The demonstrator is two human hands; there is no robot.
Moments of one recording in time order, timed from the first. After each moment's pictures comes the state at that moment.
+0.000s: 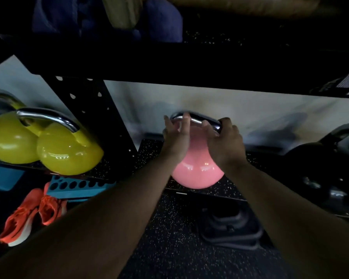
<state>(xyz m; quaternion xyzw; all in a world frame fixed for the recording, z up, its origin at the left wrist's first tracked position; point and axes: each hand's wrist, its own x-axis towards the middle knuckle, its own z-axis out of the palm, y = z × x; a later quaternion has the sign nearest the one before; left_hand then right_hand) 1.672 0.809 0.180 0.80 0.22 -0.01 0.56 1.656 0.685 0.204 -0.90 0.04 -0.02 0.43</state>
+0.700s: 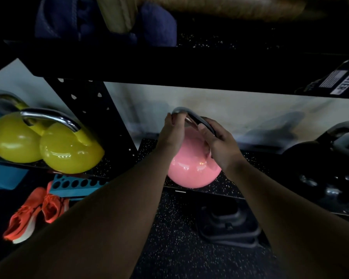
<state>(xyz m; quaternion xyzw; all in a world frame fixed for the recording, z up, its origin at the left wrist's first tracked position) 1.676 0.819 0.194 0.79 0.18 -0.02 0.58 1.650 0.679 0.201 -0.76 -0.02 0.08 0.65</state>
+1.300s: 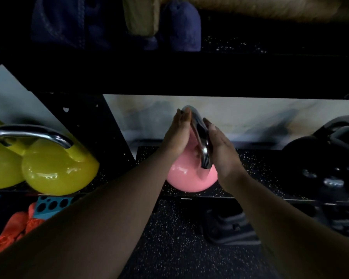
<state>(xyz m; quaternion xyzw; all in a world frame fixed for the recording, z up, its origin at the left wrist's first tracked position) 1.707 0.841 0.178 0.78 0.08 -0.10 0.61 1.644 0.728 0.203 -0.71 0.09 0.06 0.69</state>
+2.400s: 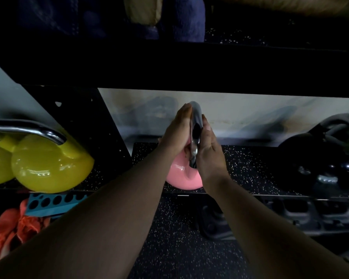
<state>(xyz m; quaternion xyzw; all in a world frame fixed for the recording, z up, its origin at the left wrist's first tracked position) 1.715 0.838 0.167 0.77 0.06 -0.10 0.63 1.638 0.754 0.187 -0.72 0.11 0.00 0.68</state>
